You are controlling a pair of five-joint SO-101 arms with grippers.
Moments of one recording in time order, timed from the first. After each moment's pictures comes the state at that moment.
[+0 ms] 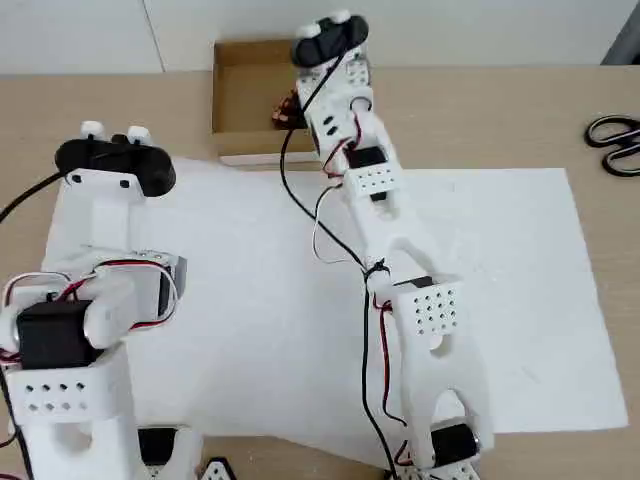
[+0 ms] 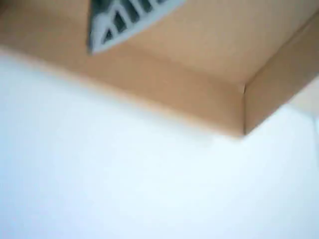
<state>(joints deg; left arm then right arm) -7.3 -45.5 17.5 96.8 -3.6 -18.1 54.7 -44.5 2.2 5.2</state>
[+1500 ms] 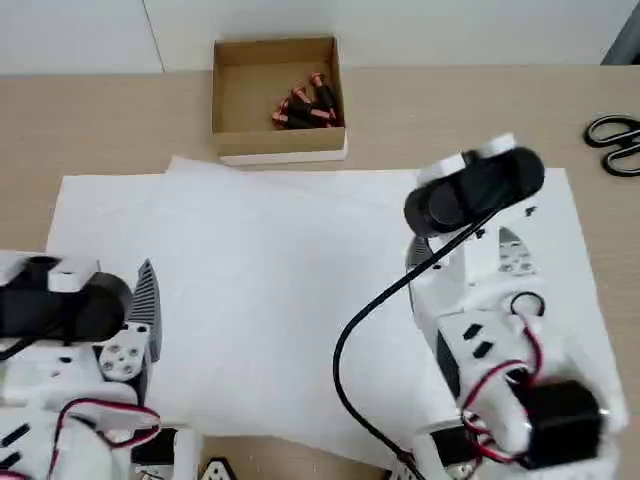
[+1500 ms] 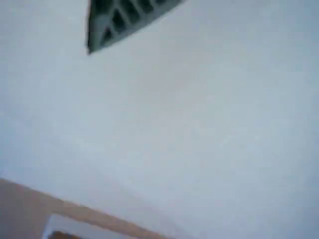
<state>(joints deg) -7.4 -80.7 24.6 87.8 -4.7 -12.4 -61.9 21.7 82.2 5.2</state>
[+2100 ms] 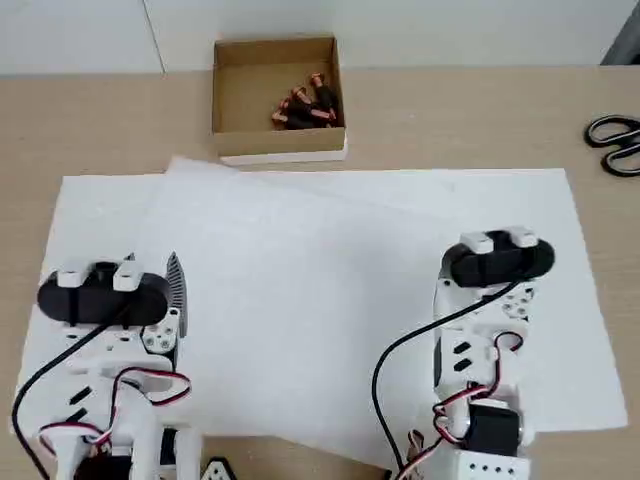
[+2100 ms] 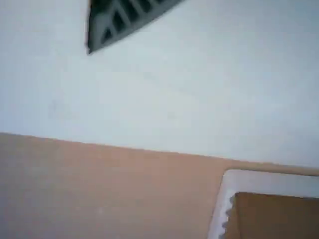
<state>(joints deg) -7.4 -103.6 66.9 66.8 -4.7 4.0 -100.7 88.0 38.2 5.2</state>
